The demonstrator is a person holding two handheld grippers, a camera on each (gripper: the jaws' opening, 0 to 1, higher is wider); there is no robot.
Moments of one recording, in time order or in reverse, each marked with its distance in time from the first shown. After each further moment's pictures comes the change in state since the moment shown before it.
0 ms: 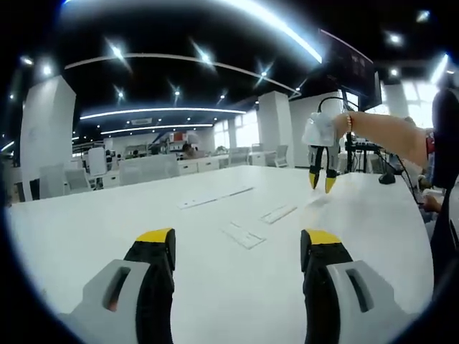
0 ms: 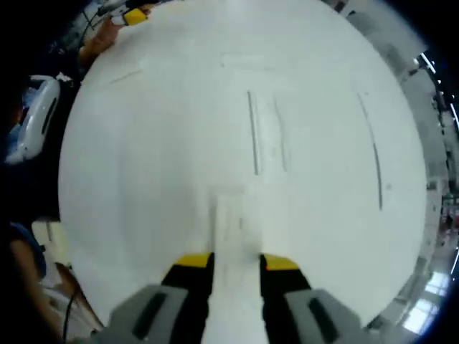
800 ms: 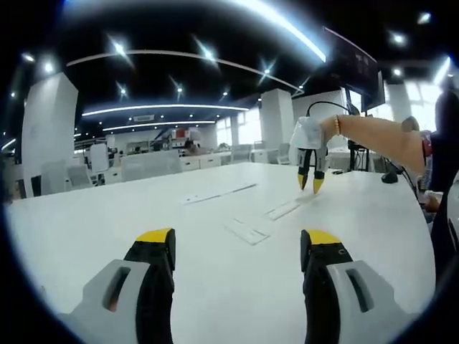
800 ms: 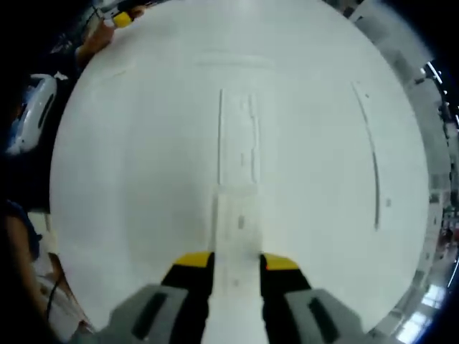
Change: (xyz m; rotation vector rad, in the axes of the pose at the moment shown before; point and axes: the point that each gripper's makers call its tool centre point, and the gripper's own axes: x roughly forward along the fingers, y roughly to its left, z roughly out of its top) left arm 0.001 0.005 -0.005 -0.012 0.016 0.011; right arm 0.017 -0.028 0.012 -0.059 -0.019 0.020
